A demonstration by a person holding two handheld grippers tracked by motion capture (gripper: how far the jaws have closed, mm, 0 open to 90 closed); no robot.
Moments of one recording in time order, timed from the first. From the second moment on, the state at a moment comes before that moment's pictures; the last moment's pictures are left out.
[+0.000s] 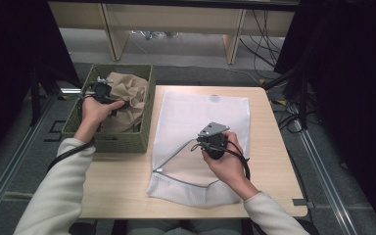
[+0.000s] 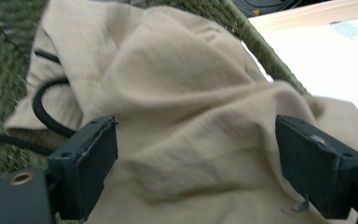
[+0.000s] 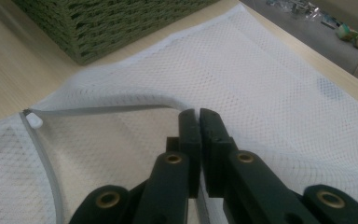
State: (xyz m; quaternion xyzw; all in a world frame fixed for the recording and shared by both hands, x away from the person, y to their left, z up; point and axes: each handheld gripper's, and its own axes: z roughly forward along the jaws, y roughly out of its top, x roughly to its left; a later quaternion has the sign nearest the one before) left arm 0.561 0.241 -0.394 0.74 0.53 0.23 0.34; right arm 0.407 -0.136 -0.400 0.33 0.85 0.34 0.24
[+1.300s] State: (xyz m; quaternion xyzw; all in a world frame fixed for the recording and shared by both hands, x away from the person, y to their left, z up) left arm 0.591 0.230 -0.448 0.76 0.56 0.21 0.27; right arm 0.410 -0.139 -0.402 0.33 0.85 0.33 0.24
